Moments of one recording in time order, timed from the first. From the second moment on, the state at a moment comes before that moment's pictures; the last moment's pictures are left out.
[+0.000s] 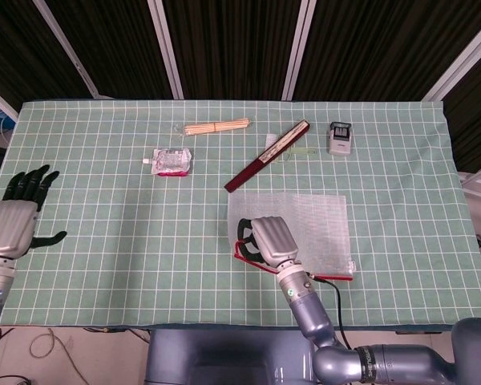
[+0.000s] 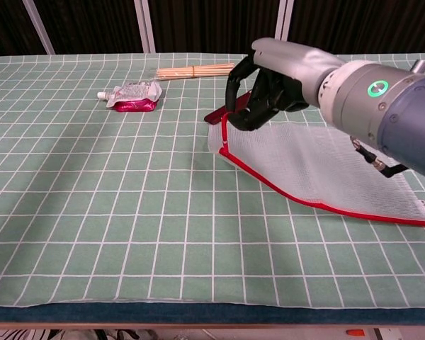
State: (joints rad) left arm -0.35 -1.03 -0.22 -1.75 1.32 1.22 0.17; right arm 0.74 -1.69 0.38 -1.89 -0.82 1.18 -0.64
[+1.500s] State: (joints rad) left arm -0.91 -1.38 -0.25 -1.69 1.11 0.77 0.28; right arm 0.88 -1.66 0.40 -1.94 -0.71 1.27 -0.65
